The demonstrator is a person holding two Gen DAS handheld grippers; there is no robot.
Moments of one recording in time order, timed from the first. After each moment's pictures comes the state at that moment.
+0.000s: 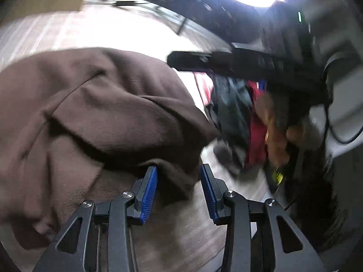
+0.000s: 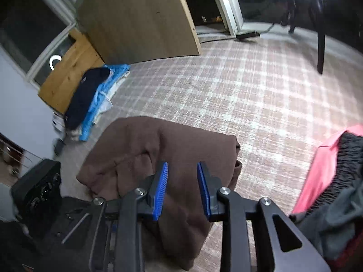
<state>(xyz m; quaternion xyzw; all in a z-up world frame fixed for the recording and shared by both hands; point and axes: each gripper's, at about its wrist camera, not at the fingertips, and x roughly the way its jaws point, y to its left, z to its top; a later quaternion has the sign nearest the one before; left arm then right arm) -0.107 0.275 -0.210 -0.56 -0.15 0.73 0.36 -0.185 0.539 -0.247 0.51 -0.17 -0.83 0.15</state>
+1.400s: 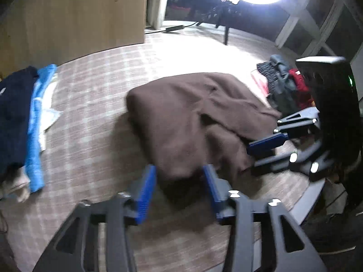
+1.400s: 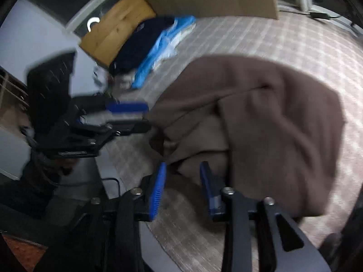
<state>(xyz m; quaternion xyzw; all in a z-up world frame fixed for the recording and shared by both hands) -0.097 0.157 -0.159 -0.52 0.04 0.81 0.26 -0.129 0.390 -0.254 0.55 -0.12 -0.78 0.27</state>
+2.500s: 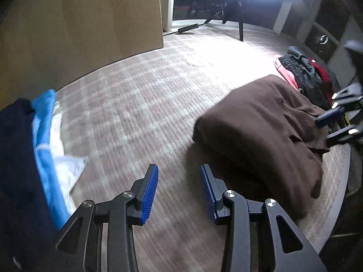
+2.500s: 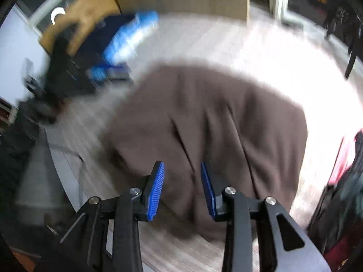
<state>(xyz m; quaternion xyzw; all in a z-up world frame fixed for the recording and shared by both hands) -0.209 0.117 -0.208 -0.49 0.13 0.80 0.33 -0.175 0.363 -0.214 0.55 -0.07 -0.82 0.16</state>
